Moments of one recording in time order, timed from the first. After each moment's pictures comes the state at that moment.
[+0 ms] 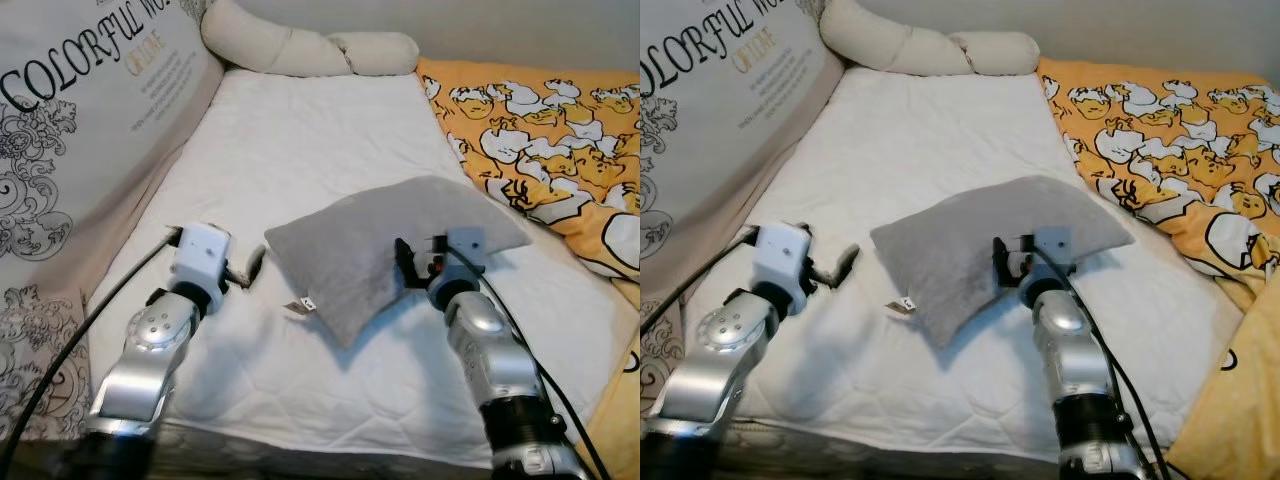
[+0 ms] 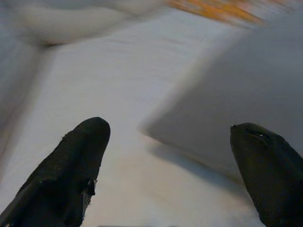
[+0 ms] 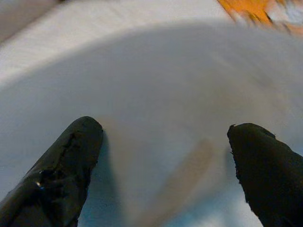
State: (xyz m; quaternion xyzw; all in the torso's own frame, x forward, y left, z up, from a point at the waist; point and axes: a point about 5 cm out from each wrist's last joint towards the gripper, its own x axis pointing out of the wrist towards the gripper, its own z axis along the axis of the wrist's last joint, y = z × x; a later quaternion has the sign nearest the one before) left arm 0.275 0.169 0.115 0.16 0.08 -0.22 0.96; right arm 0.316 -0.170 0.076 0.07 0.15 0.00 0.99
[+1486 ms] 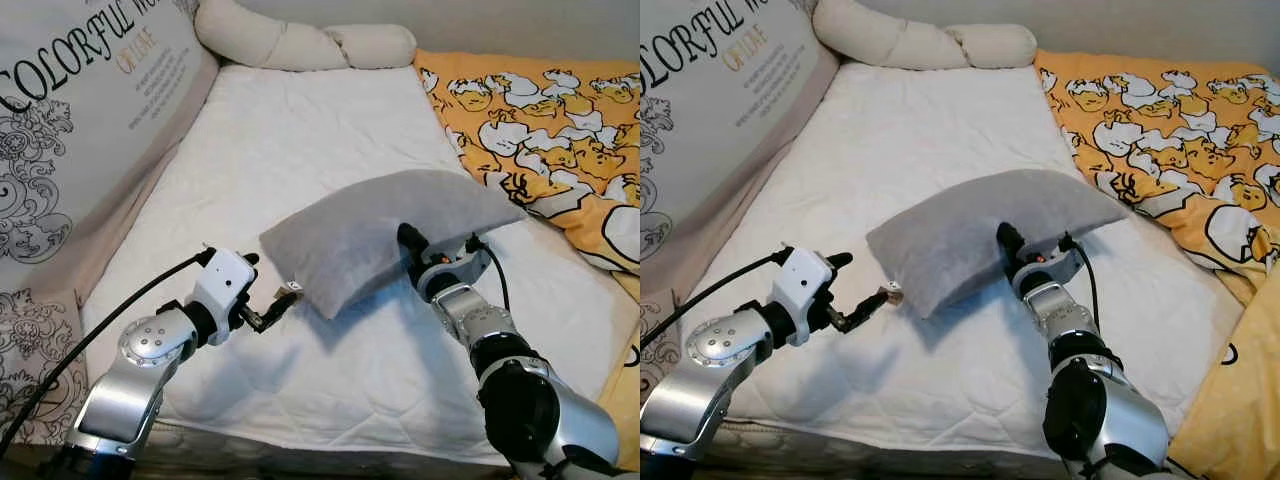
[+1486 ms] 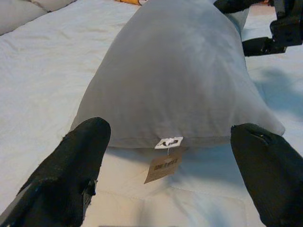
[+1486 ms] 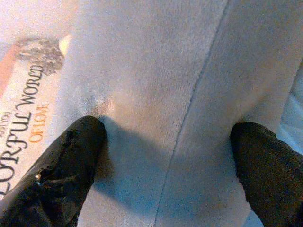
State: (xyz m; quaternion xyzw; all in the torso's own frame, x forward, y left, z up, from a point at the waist) left arm 0.260 0.161 0.113 0.16 0.11 -0.33 0.92; right arm 0.345 -0.154 0.051 0.54 0.19 0.00 0.82
